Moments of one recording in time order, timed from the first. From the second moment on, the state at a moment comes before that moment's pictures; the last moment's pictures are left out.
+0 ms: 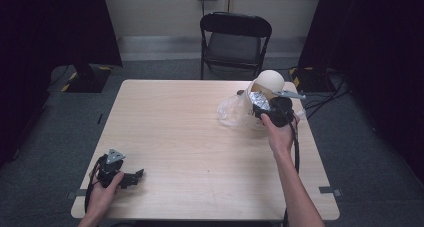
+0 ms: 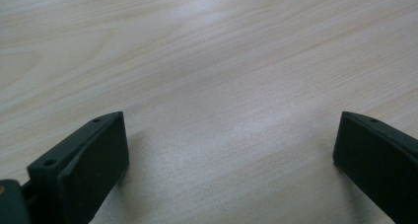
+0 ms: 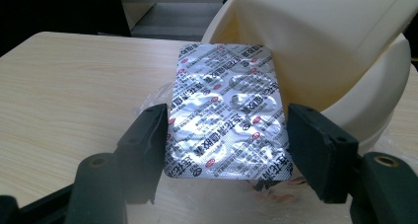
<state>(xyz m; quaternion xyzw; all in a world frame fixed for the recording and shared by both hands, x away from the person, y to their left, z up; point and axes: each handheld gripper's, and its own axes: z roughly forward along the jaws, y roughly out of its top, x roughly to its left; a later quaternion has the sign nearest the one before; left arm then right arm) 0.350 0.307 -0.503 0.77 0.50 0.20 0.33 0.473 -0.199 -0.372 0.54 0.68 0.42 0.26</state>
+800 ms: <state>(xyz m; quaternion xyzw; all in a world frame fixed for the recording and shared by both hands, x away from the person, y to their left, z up) 0.350 0.307 -0.504 0.77 0.50 0.20 0.33 0.483 -0.197 -0.360 0.55 0.65 0.44 0.28</state>
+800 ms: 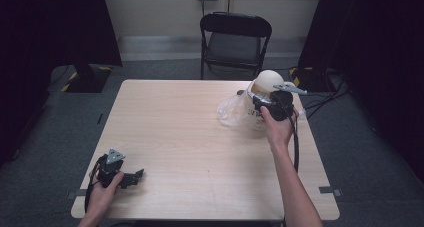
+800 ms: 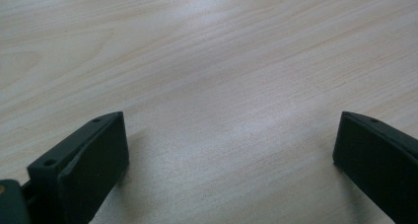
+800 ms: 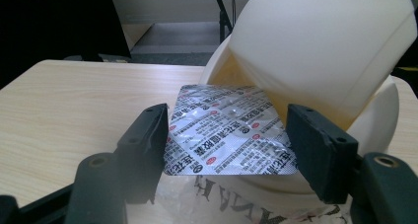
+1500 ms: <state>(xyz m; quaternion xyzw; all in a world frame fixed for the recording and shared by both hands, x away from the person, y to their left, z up) 0.350 0.308 -0.504 0.77 0.50 0.20 0.33 0.487 -0.198 -0.367 0.57 0.64 0.43 0.29</state>
